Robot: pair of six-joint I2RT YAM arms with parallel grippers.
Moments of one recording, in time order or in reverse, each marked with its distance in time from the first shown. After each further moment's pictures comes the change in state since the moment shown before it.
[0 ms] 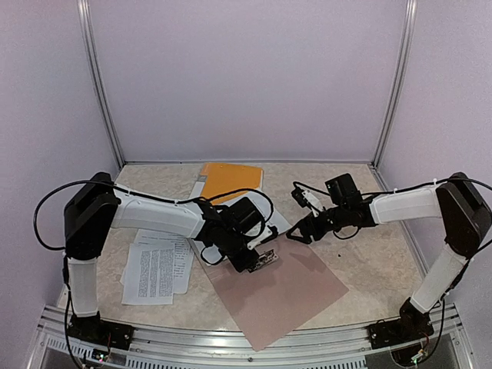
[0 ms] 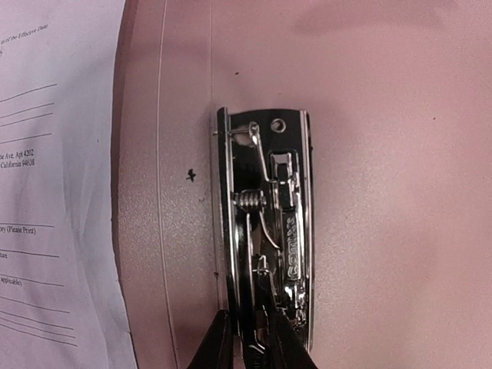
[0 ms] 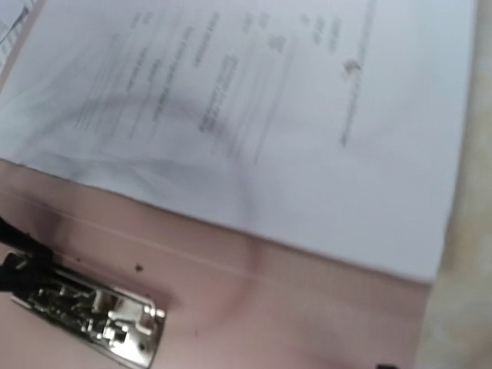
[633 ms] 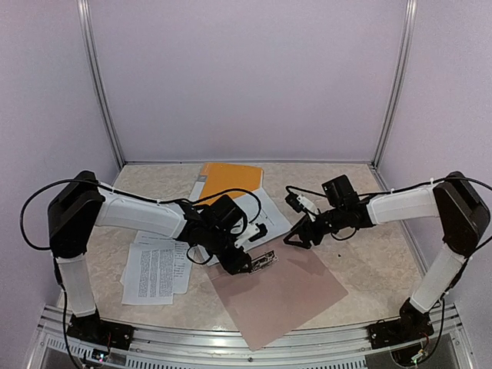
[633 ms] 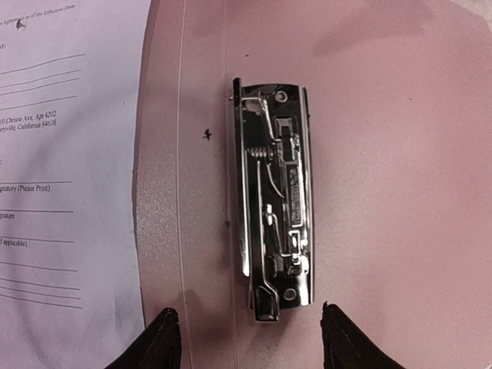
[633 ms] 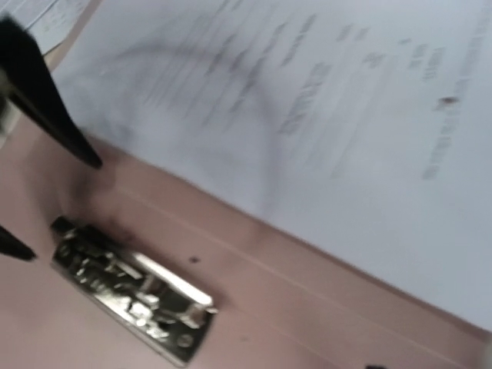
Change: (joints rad) left arm 0.069 -0.090 -0.153 0.130 0.121 0.063; right arm 0.018 0.010 0.013 -0.022 -0.076 -0.139
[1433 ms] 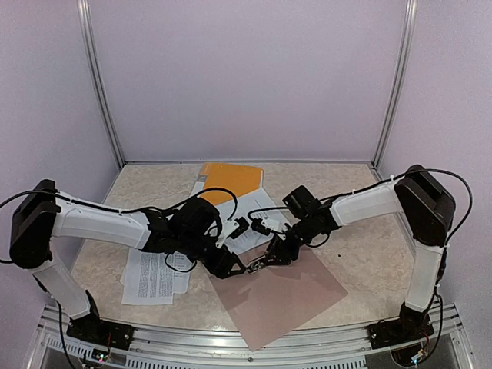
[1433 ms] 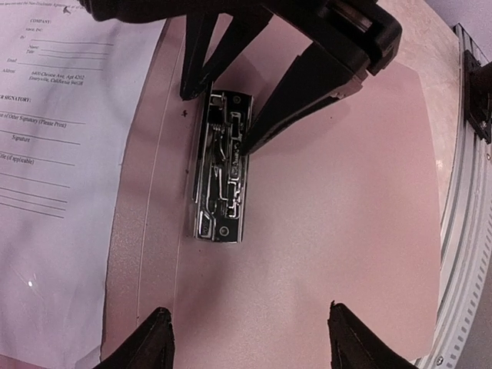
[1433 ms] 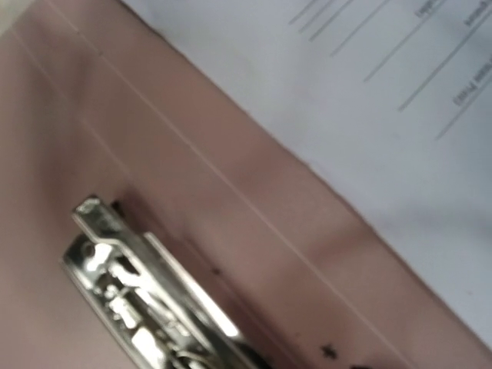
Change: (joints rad) left arm 0.000 -0.292 -0.292 0.188 0.093 -0.240; right arm 0.198 0.258 0.228 -0.183 0.071 -0.208
